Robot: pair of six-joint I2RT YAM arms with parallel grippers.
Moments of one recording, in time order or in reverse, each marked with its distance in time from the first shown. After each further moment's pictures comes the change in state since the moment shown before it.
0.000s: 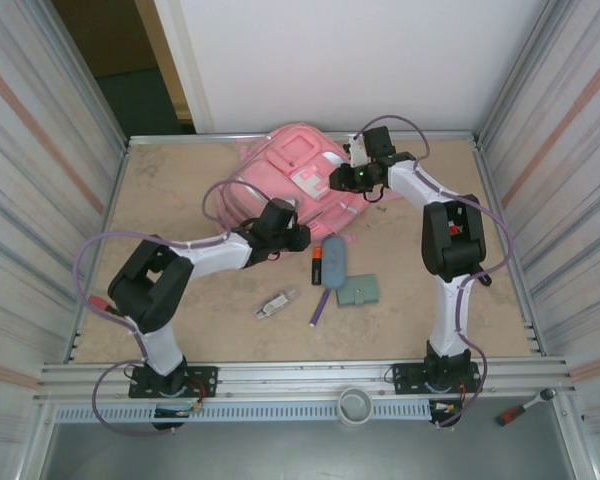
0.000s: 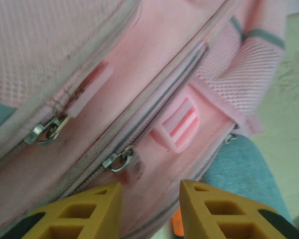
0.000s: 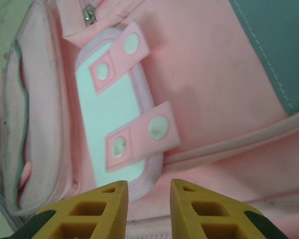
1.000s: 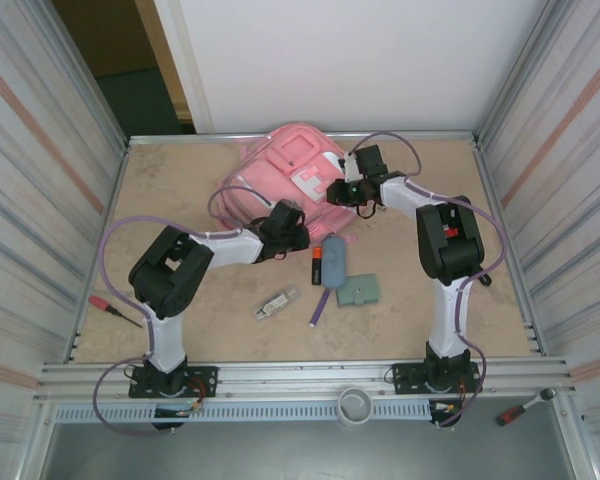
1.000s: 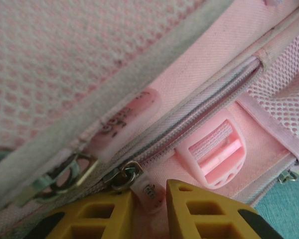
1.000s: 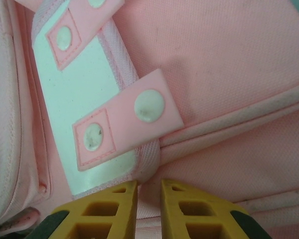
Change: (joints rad) left arm 0.006 0.134 0.071 0.005 -0.054 -0.149; right arm 0.050 -0.034 -0.210 0.211 0.083 0.053
